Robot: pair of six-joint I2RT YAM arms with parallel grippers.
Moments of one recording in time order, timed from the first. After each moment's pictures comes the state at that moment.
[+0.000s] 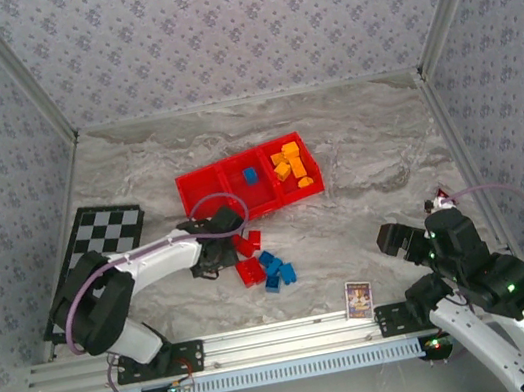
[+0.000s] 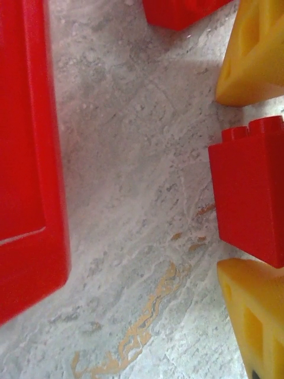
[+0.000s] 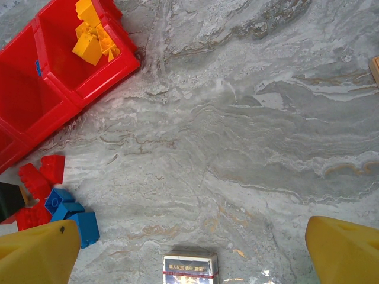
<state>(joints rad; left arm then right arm) -0.78 1.53 0.79 -0.67 -0.25 -0.94 0.44 0.30 0.79 -1.26 0.13 0.73</state>
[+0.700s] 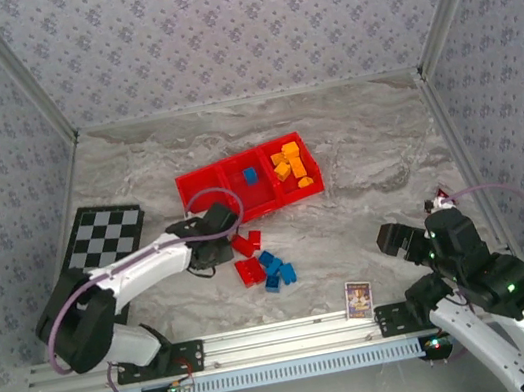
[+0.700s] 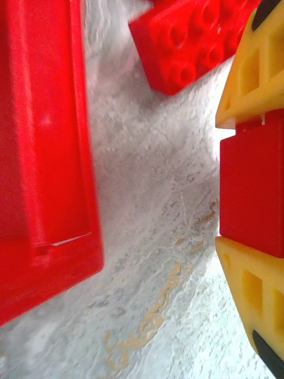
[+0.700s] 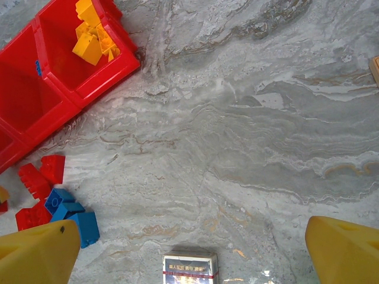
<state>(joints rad) -0.78 1.40 0.81 -0.68 -0.26 -0.89 0.44 0.30 0.79 -1.26 0.13 0.72</state>
